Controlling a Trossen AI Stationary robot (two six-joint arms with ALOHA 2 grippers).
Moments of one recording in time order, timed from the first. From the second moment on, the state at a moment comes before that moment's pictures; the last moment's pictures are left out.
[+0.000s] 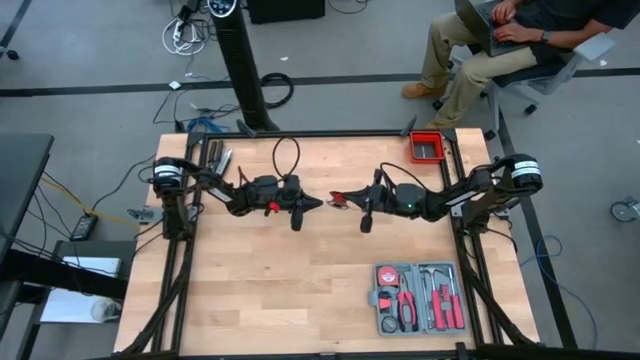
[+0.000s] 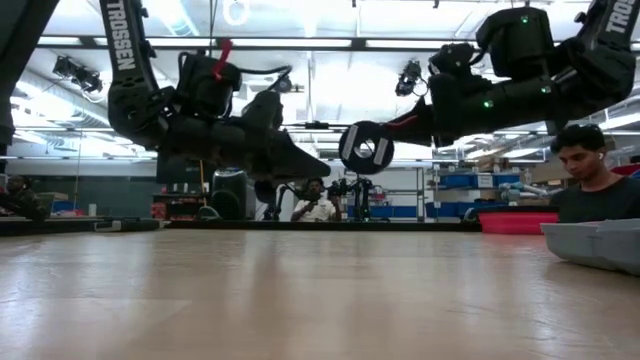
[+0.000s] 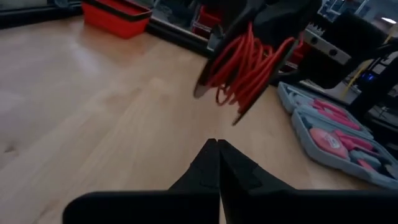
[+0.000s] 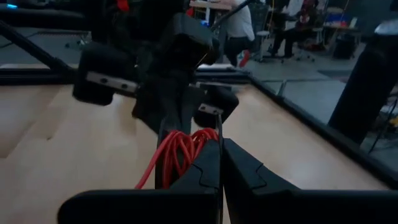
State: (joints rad) left arm 0.21 1.84 0.55 1.12 0.17 -0.35; right arm -0.05 1.54 0.37 1.08 0.26 -0.07
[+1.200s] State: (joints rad) left arm 0.19 1.84 0.58 1.19 0.28 -0.21; right arm -0.06 1.54 0.28 0.89 0.03 0.08
